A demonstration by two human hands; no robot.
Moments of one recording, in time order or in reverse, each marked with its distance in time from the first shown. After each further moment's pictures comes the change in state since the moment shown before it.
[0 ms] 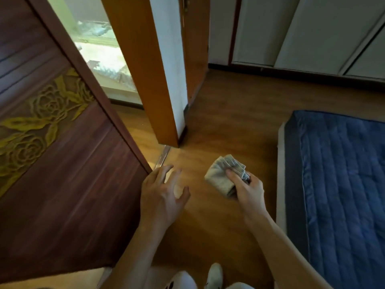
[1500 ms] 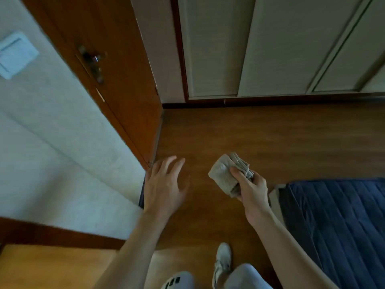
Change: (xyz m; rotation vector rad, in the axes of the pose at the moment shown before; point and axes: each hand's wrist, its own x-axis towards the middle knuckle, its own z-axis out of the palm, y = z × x) left_hand 0.816 0.106 0.212 0.150 -0.054 0.247; right_hand 0.714 -0.258 -0.023 0.226 0.250 0.008
